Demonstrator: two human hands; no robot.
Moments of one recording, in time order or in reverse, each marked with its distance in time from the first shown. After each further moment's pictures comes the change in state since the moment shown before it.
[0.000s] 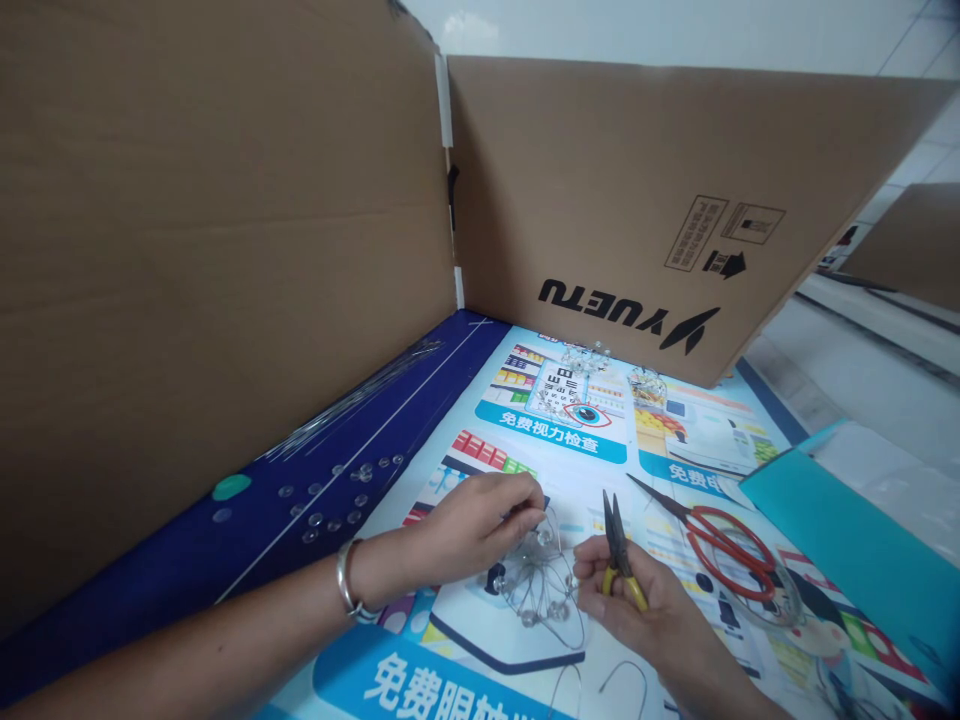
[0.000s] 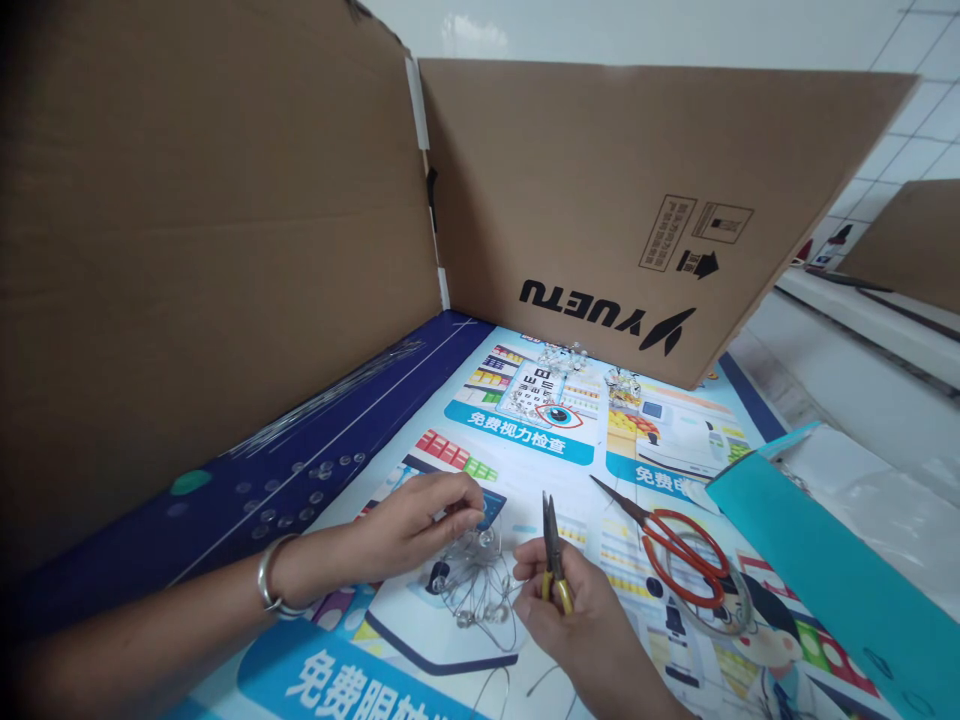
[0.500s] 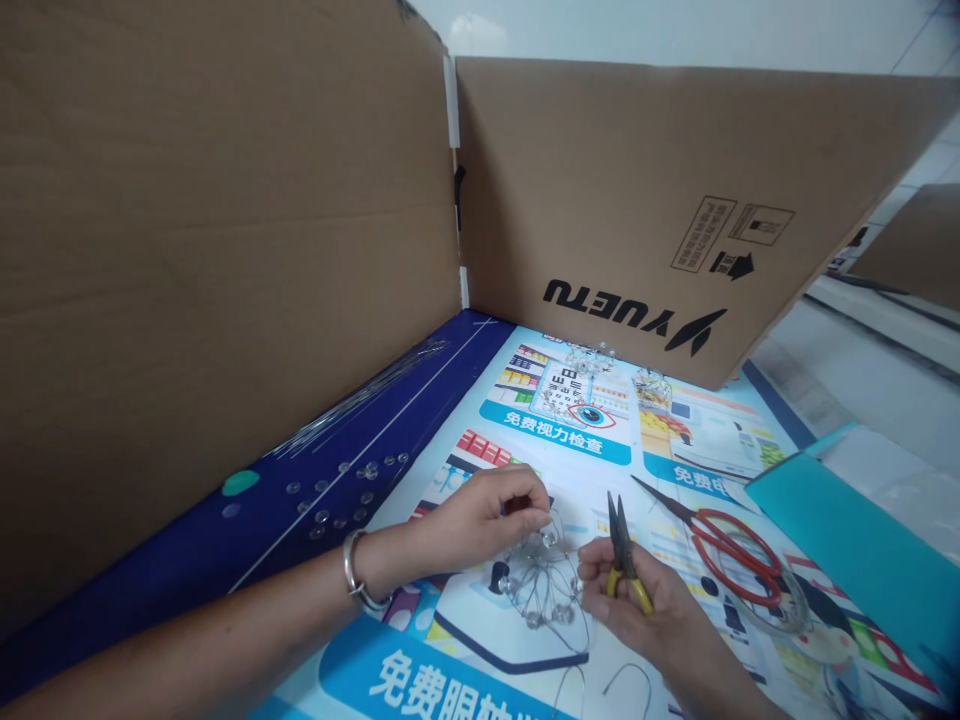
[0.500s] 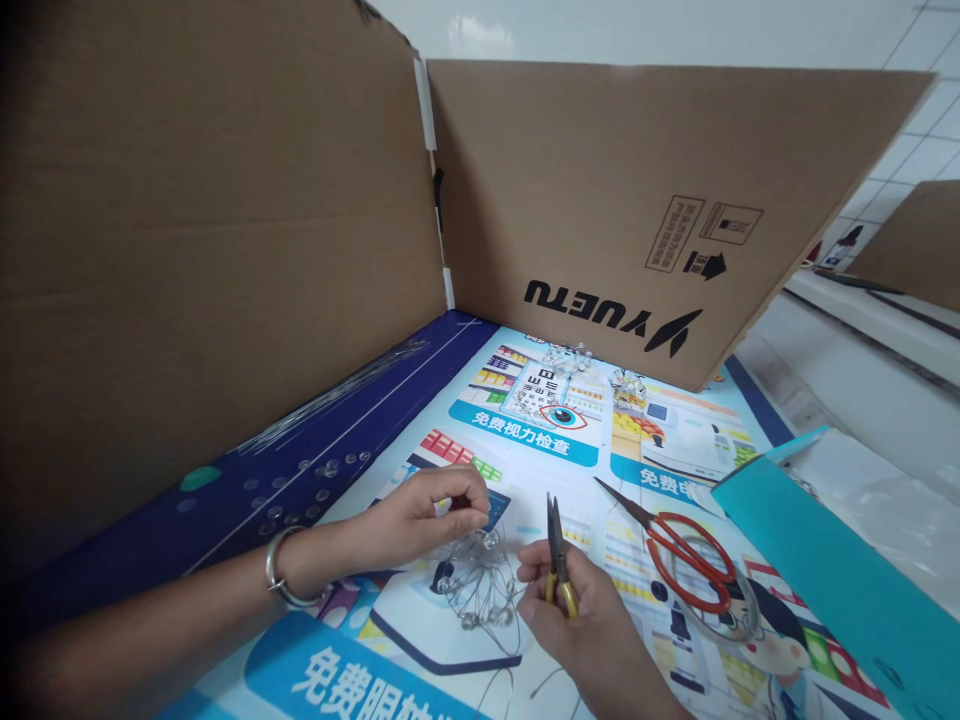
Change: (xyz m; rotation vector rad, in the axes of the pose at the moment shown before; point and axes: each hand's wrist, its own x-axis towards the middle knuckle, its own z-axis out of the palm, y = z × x) left_hand 0.004 0.001 -0.004 -0.301 -0.016 -0.081; right_hand -0.004 -0.008 -0.003 0.021 -0.049 0.010
